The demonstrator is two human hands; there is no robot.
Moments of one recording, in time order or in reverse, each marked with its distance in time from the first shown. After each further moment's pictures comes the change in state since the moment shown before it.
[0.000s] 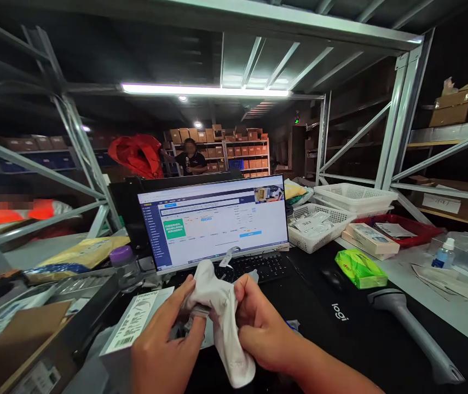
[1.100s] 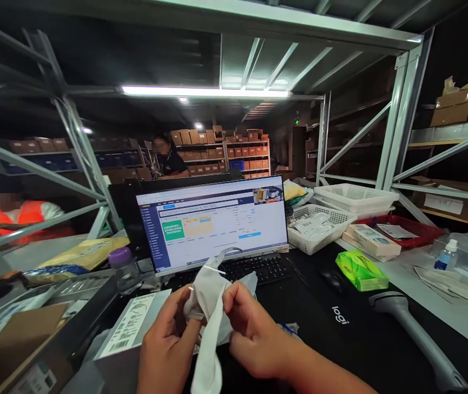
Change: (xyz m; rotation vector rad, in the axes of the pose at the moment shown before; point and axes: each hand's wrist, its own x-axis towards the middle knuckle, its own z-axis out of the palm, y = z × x) left_hand -0.007 0.000 0.008 -0.447 -0.312 -0.590; right_hand 0.000 0.004 -0.007 -0.128 -0.058 -0.007
